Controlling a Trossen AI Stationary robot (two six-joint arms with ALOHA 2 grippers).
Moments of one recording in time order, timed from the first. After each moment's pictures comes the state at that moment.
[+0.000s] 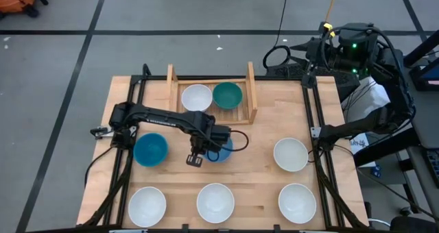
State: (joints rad) left arm -0.09 1.95 1.76 -1.35 0.16 0.15; right arm -0.44 1.24 2.03 -1.18 0.13 -0.51
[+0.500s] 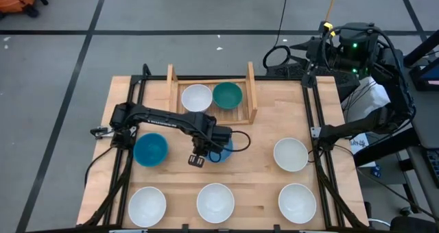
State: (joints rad) left arm -0.11 1.96 1.76 -1.30 0.13 0.20; right arm -0.44 1.24 2.03 -1.17 0.13 -0.51
